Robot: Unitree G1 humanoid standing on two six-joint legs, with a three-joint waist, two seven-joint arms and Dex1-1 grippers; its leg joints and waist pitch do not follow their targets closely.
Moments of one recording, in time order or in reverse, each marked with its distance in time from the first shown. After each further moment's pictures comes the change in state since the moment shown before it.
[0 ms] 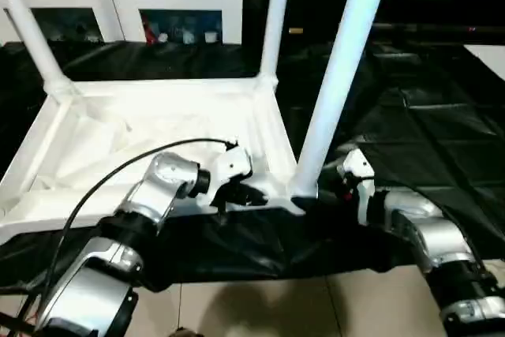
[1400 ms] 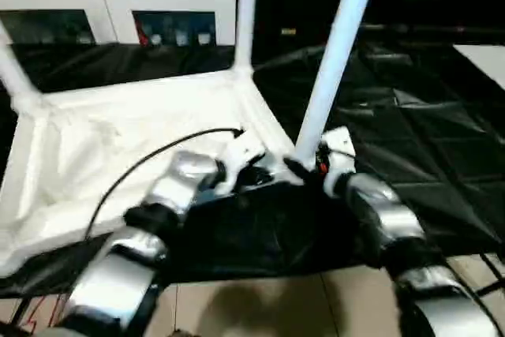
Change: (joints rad) left arm -0.087 -0.134 0.052 0.142 0.041 0.066 0.353; right arm -0.192 0.203 -0.087 0.273 -0.069 -0.082 -0.493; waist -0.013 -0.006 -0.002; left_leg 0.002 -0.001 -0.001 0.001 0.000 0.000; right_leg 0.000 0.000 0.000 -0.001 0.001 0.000
